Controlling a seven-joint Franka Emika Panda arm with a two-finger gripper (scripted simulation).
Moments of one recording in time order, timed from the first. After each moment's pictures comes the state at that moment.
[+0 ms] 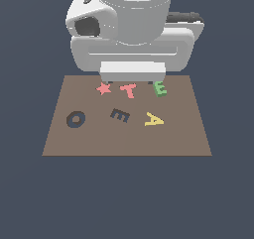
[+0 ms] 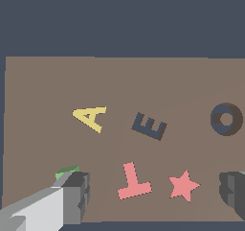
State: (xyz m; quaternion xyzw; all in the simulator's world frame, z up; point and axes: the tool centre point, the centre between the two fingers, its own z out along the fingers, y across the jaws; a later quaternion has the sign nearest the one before) arm 0.006 0.008 0.178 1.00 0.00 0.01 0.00
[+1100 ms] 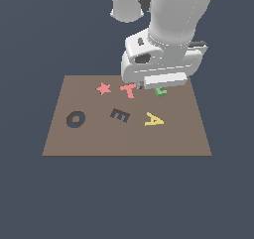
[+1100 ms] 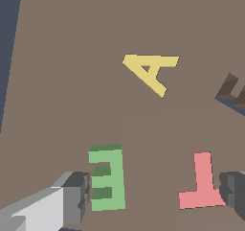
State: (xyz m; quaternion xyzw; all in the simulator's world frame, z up) arm -0.052 0.085 0.090 1.00 0.07 0.00 0.00
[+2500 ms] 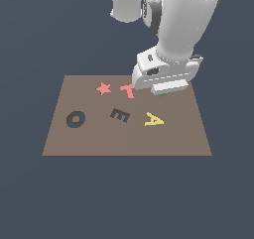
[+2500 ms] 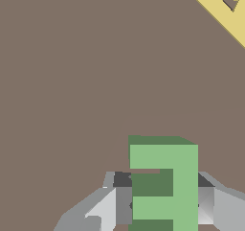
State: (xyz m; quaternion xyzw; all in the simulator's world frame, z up) arm -0.080 0.116 0.030 0.99 0.10 0.00 0.00
